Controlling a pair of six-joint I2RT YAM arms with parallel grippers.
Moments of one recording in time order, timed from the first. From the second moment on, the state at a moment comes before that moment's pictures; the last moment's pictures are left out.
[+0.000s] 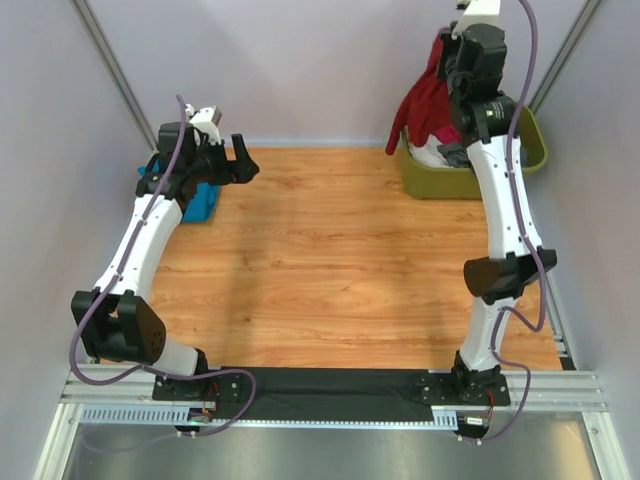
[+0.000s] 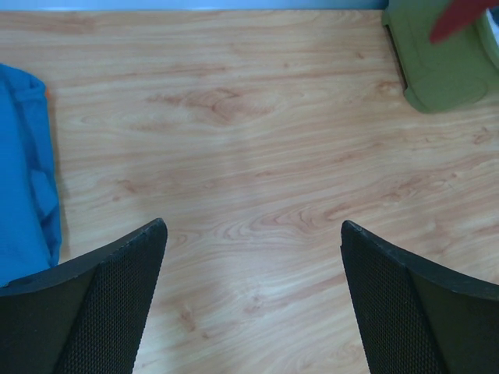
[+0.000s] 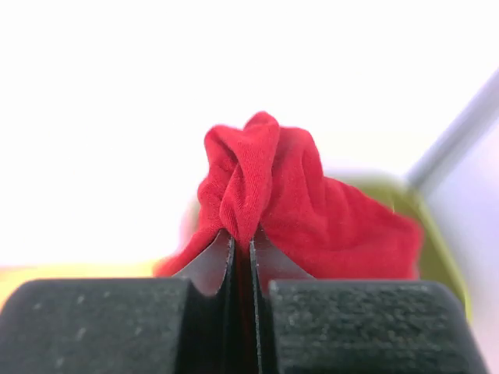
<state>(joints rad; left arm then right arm) -0.10 1.47 1.41 -0.44 0.33 -0.20 0.19 1.99 2.47 -0.56 0.34 -0.02</state>
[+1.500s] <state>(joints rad) -0.14 1.19 0.80 -0.53 0.11 -0.61 0.47 1.49 1.34 -0.79 0.15 0.44</state>
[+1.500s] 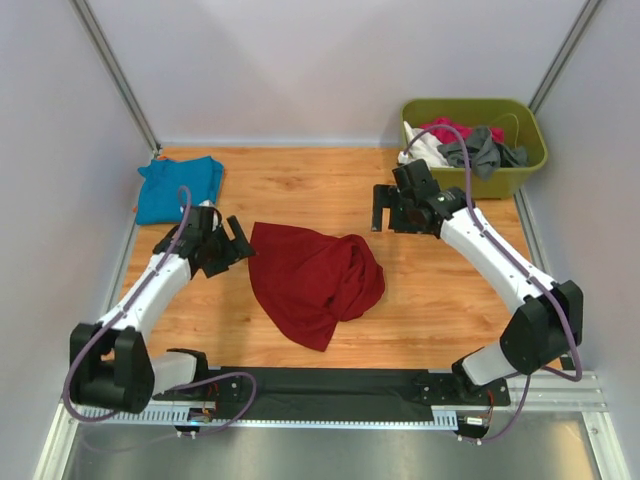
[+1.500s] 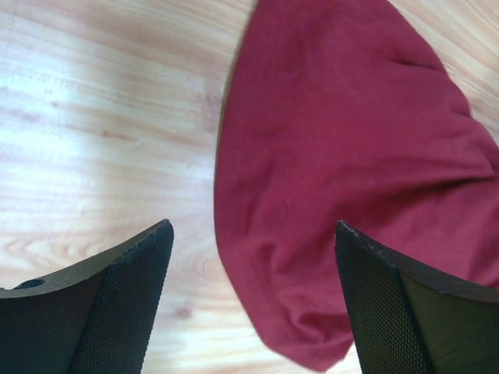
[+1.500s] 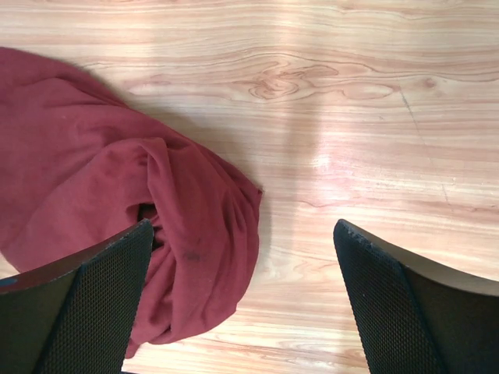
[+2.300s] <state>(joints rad) -0.18 1.93 1.34 -0.40 -0.02 -0.54 0.43 1.59 1.29 -0.77 0.13 0.52</state>
